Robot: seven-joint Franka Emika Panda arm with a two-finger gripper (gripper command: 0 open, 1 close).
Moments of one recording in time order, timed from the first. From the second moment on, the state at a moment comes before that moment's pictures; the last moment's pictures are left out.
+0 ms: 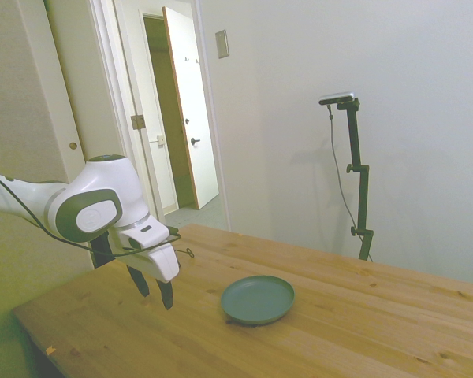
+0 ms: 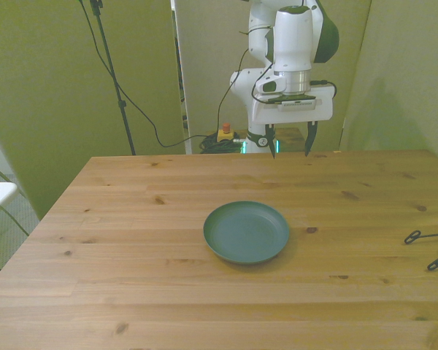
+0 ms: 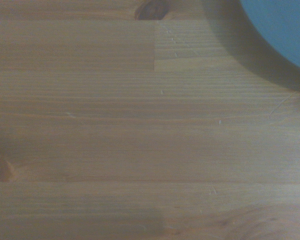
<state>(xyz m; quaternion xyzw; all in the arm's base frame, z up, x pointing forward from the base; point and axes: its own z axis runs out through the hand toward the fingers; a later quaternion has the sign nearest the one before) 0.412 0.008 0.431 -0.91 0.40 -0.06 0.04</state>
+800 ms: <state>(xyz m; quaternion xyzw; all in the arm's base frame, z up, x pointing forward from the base) 0.494 0.019 0.421 -0.88 0.45 -0.13 -0.07</state>
